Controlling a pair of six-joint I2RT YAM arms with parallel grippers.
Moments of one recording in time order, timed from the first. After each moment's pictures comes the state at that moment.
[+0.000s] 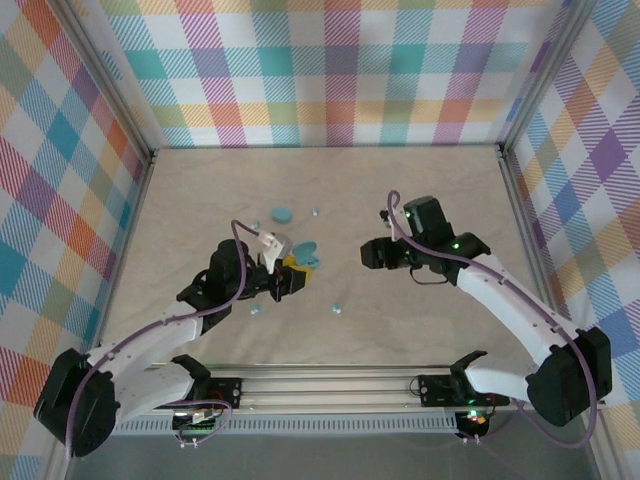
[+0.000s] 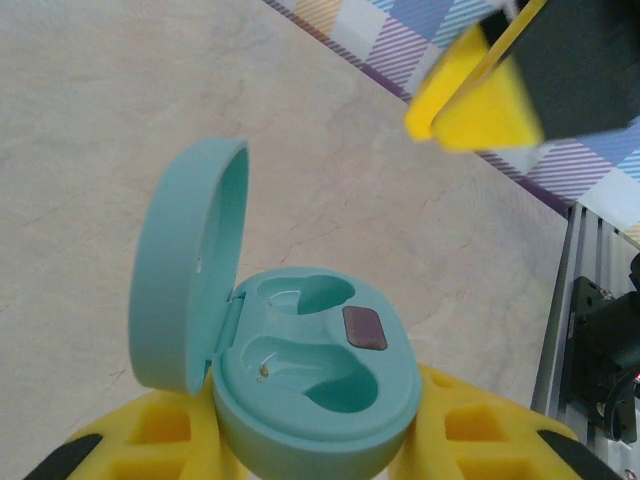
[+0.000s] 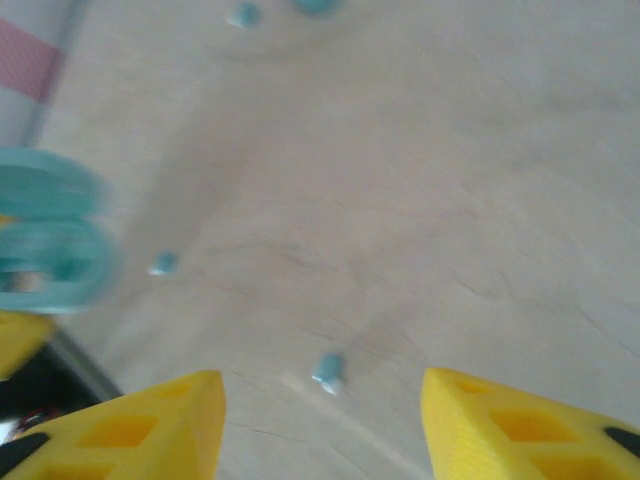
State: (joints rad) left arm -0.57 1.00 0.51 0.11 0.48 -0.19; right arm 0.52 1.19 0.96 -0.64 -0.32 0.36
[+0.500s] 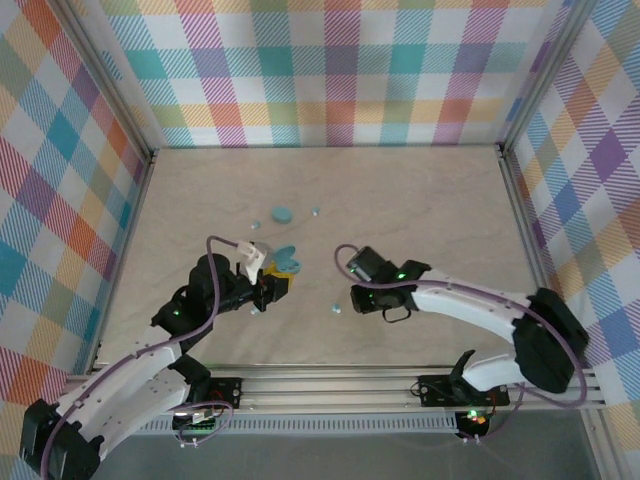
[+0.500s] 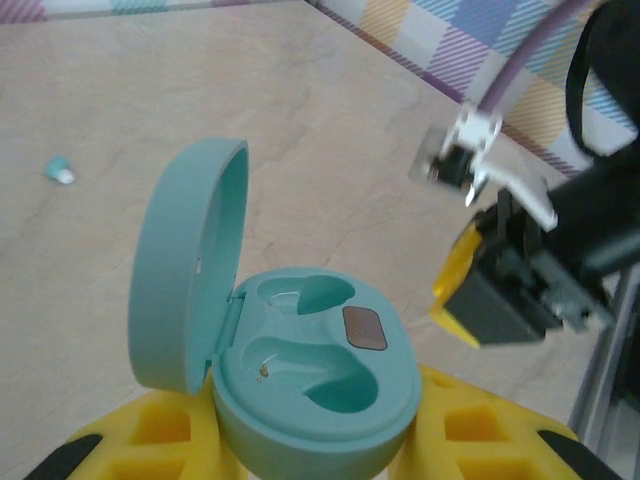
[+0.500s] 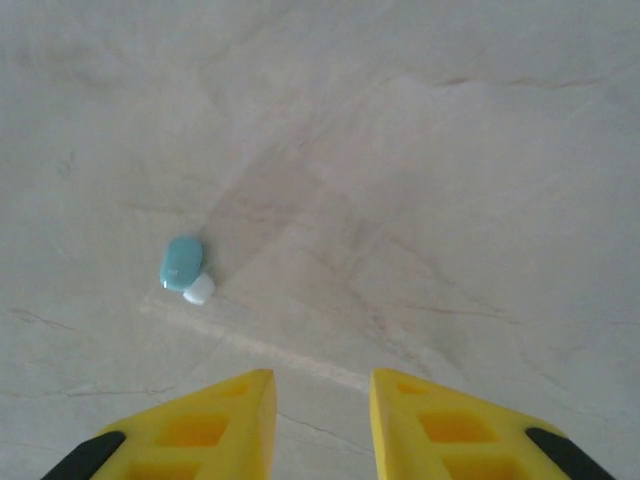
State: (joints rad) left arm -0.57 0.73 0.48 -0.13 0.31 -0.15; right arm 0.93 1.40 0.85 -0.64 0.10 0.58
